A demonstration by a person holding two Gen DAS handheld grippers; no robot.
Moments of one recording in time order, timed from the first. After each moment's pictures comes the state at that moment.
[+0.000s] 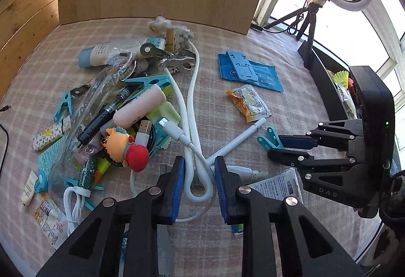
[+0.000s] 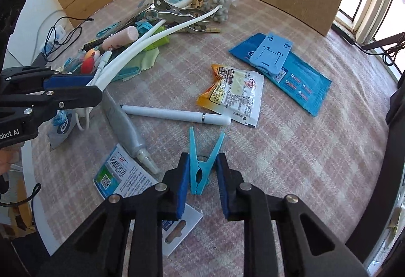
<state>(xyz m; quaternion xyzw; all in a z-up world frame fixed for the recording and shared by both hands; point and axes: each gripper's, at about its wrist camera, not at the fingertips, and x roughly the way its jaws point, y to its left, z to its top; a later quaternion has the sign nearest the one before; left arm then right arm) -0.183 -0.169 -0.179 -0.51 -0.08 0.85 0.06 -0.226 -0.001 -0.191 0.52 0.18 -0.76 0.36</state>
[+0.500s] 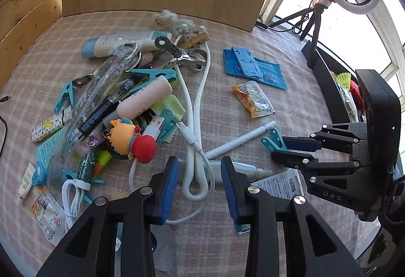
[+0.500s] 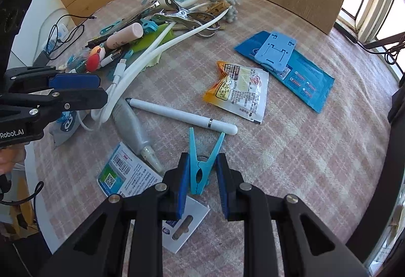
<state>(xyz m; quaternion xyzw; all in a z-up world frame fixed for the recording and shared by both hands) -0.188 -0.171 -0.184 -0.53 -0.09 0.84 0.06 -0.217 -0.009 -0.195 0.52 0.18 -0.75 0.36</state>
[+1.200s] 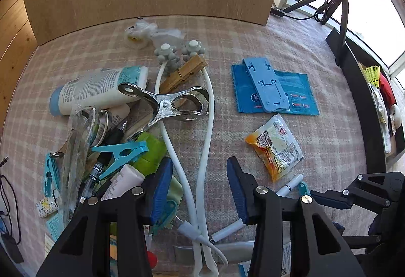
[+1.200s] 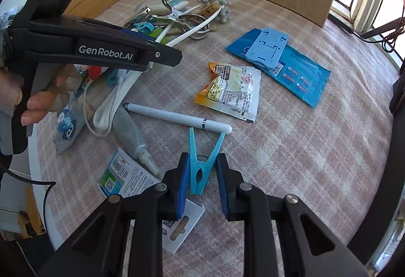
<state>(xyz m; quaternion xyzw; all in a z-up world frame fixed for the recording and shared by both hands) -0.295 -0.143 -0.201 -0.57 -0.01 0.82 0.04 -0.225 -0.003 -0.199 0.53 0.14 -0.76 0.36</state>
